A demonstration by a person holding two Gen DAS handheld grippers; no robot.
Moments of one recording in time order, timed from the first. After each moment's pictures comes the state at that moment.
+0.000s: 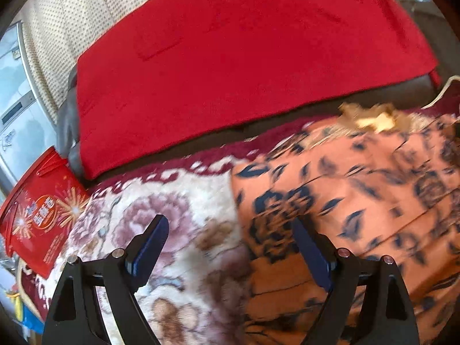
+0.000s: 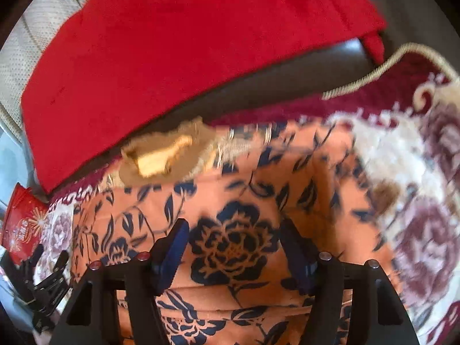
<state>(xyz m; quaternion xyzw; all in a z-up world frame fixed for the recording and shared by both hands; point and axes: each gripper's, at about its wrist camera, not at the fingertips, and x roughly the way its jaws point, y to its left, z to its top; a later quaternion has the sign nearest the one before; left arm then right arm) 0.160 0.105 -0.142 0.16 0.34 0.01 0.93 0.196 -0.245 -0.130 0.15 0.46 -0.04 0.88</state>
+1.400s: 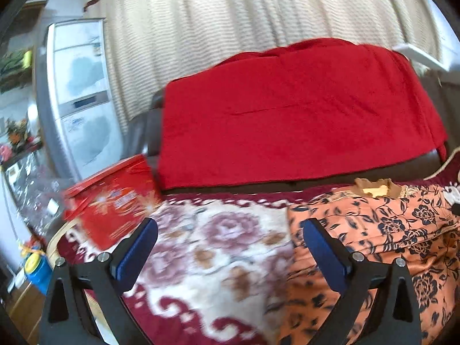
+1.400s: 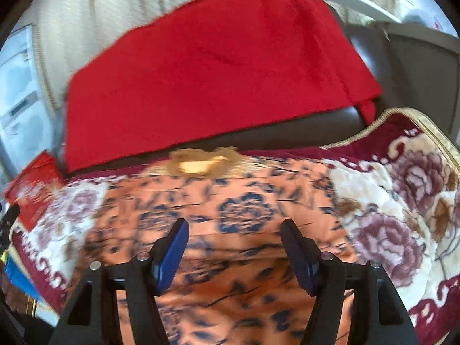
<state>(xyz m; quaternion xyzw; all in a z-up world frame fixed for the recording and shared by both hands) -0.003 0.161 -0.029 0.08 0.21 0.13 0.97 0.064 -0.202 -0.079 0.06 0.34 0.04 0.94</state>
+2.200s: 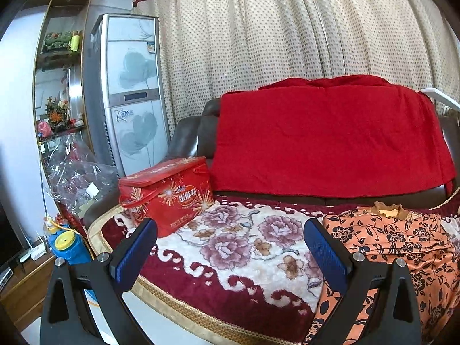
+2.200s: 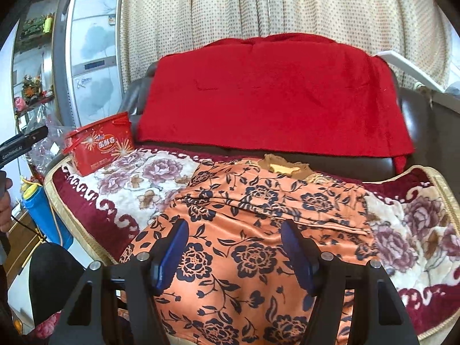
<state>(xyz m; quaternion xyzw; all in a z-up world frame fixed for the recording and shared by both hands) -0.123 0.228 0.036 0.03 0.18 0.20 0.96 -0.081 -0.118 -0.024 -0.03 0.29 0.14 0.94</state>
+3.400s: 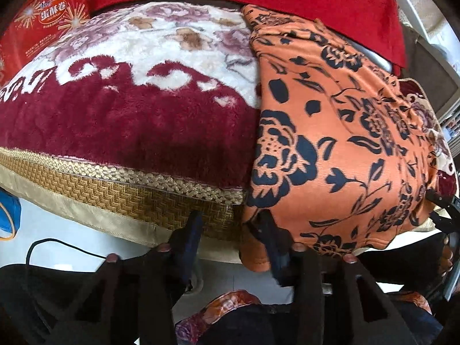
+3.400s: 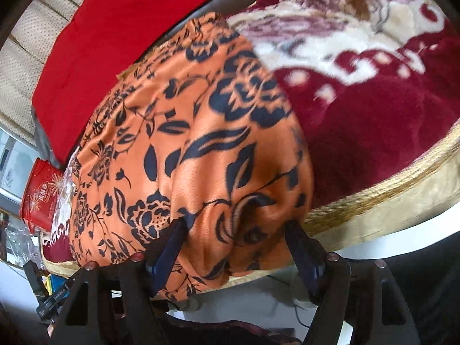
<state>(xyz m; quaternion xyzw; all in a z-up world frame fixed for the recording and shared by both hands) -0.073 0.210 -0.225 -0.07 0.54 -0.07 0.84 -0.089 -0.289 -0.201 0.26 0.51 -0.01 0.82</state>
